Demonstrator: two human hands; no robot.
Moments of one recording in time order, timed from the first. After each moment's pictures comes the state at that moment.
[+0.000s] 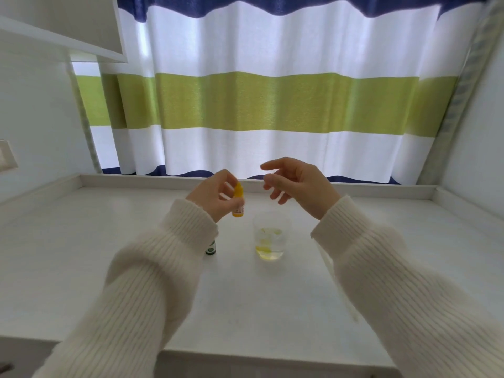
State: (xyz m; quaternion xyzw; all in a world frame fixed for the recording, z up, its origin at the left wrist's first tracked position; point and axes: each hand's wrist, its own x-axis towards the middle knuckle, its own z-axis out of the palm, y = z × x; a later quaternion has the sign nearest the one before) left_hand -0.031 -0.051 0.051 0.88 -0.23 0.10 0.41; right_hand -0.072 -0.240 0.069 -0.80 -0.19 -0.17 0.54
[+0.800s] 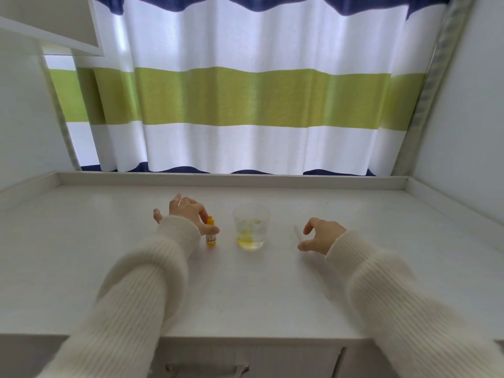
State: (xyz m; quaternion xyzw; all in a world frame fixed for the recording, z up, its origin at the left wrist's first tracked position) left_hand 0.000 -0.051 -0.006 0.99 -0.05 0.05 0.12; right_hand -0.100 -0.316 -0.009 -0.97 0.15 0.04 0.18
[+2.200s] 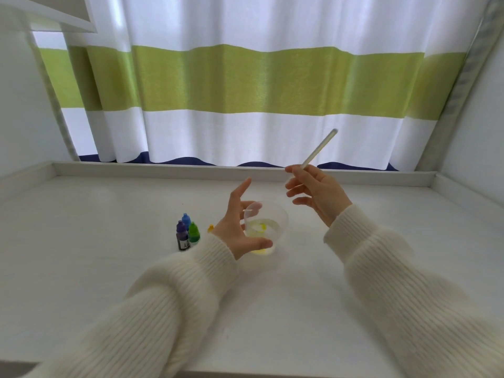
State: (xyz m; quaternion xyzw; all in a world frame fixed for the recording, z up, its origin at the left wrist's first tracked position) left_hand -0.023 -0.109 -0.029 0.80 -0.25 0.00 0.54; right_hand -0.038 -0.290 0.022 -0.72 -0.04 -0.15 0.68
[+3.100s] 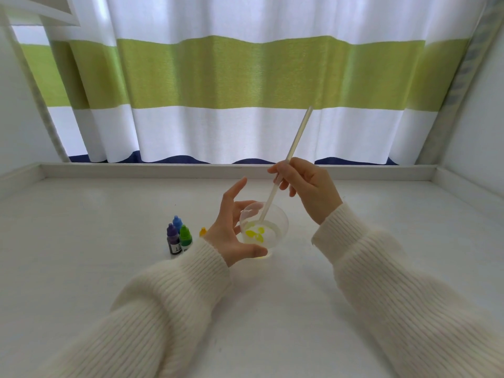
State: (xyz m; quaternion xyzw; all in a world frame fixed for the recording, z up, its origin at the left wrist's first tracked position) left_hand -0.026 -0.108 -0.026 0.79 -0.27 -0.01 0.54; right_hand -0.039 -0.278 0.024 -0.80 -0.14 -0.27 0.52
